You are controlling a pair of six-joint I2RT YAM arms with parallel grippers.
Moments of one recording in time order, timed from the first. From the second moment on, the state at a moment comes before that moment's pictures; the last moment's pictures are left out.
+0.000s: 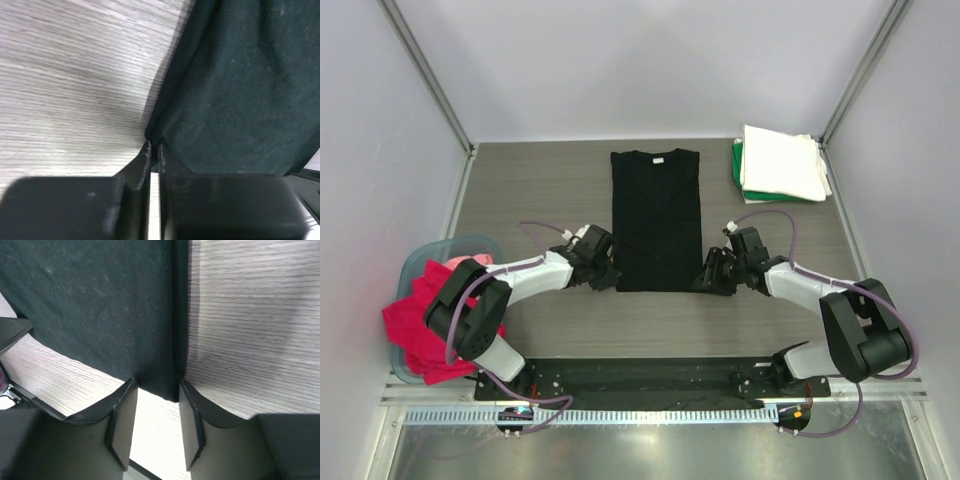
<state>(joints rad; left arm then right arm) -0.64 1.57 0.78 -0.26 -0.07 -1.08 0.36 1.38 0.55 -0.13 -0.34 0.65</state>
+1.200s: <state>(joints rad) -1.15 1.17 0.98 -0.87 -0.30 -1.36 0.39 0.74 0.80 -0.85 -0.31 0.76</state>
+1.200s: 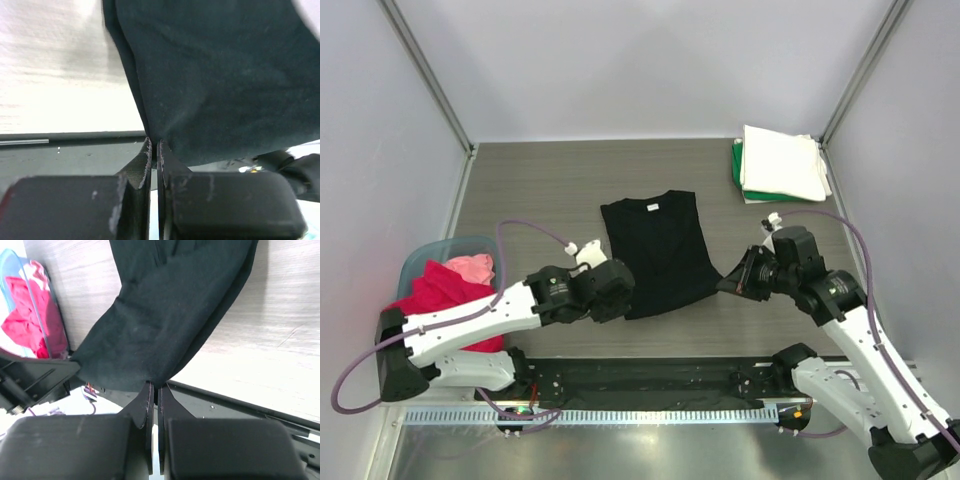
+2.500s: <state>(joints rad) -0.31 2.10 1.92 -0.88 0.08 -0.88 0.24 2.10 1.95 -0.81 -0.22 0.54</state>
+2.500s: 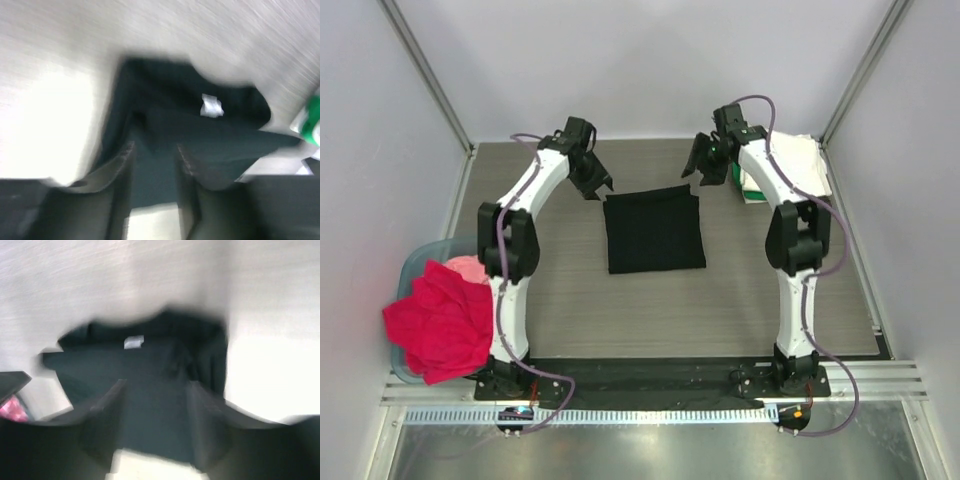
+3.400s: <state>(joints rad) -0.28 1.50 1.21 -0.90 0.15 -0.82 0.29 1.70 1.03 -0.47 -0.28 0.55</state>
